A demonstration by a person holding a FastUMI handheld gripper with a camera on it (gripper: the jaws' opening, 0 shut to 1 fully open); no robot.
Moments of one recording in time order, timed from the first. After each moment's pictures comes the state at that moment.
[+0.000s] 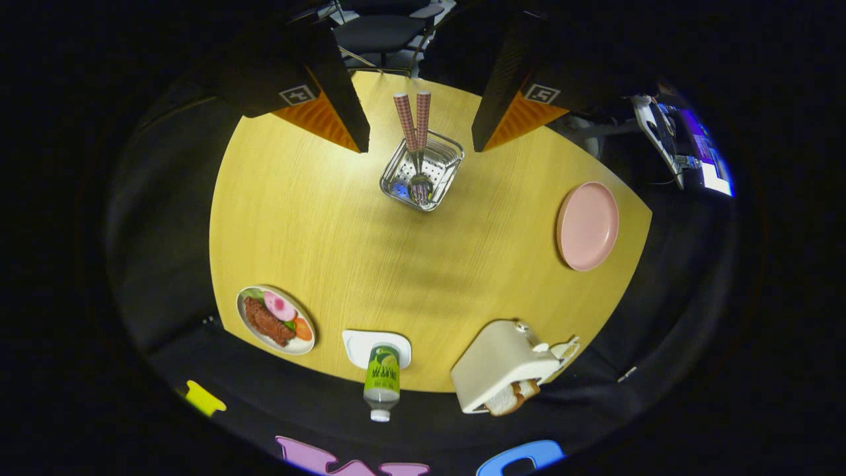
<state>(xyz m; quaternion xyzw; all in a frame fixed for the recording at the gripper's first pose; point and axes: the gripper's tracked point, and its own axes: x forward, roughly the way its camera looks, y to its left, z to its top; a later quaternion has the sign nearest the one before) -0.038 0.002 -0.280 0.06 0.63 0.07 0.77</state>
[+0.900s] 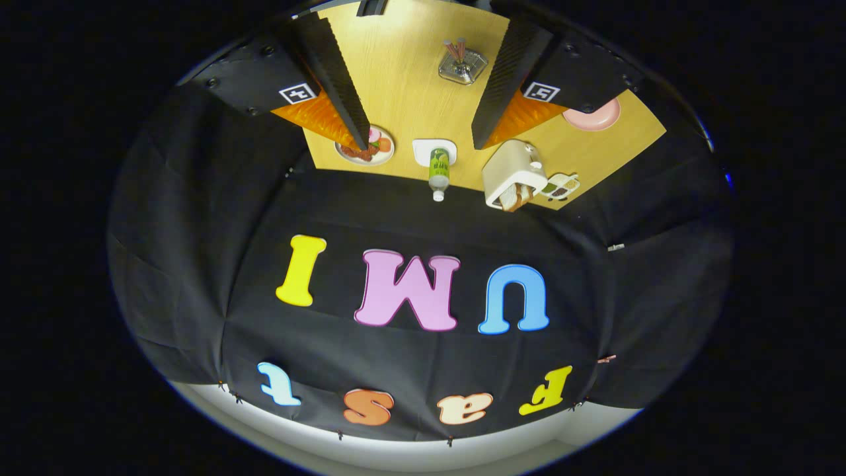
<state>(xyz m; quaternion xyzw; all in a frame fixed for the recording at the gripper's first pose) -0.015 -0.069 -0.062 0.02 0.20 -0.02 0.98</state>
